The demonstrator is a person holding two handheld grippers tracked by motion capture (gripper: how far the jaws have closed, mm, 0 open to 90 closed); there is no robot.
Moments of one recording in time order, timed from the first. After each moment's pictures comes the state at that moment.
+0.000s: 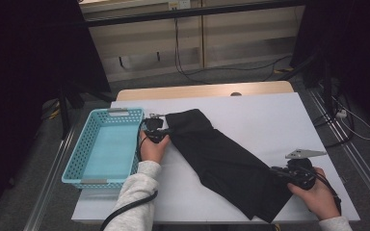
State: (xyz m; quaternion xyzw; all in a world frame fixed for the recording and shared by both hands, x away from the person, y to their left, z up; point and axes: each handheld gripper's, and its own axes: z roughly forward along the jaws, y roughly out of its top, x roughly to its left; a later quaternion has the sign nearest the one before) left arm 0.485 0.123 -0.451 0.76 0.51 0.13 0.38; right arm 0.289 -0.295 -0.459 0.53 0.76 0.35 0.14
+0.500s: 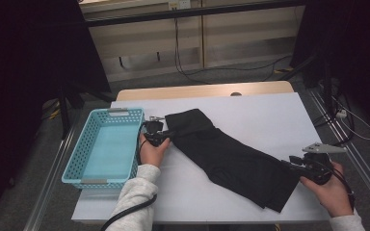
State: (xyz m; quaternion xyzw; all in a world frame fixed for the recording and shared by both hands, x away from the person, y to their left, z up) left arm 0.476 0.124 -0.458 0.77 0.49 0.14 0.38; right arm 0.288 -0.328 -0.444 0.55 0.73 0.36 0.21
